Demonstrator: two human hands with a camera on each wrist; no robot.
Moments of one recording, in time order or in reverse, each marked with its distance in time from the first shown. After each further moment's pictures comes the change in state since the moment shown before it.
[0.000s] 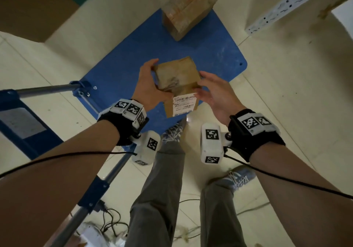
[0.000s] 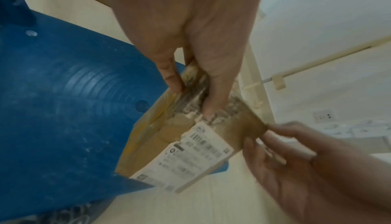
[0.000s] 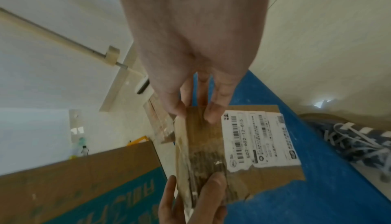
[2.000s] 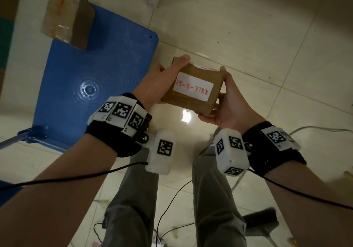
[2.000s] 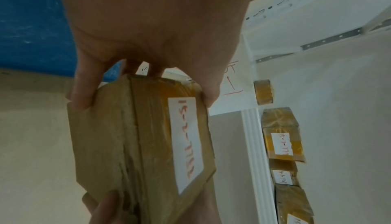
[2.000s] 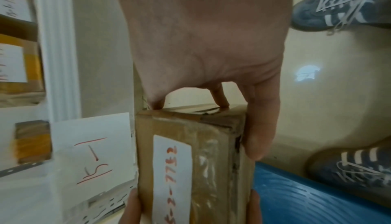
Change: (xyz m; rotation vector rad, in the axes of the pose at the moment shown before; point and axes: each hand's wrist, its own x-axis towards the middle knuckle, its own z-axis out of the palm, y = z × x) left_hand -0.133 0.218 0.236 0.109 -0.466 -0.359; right_hand -0.146 0.086 -0.281 0.522 0.186 0.309
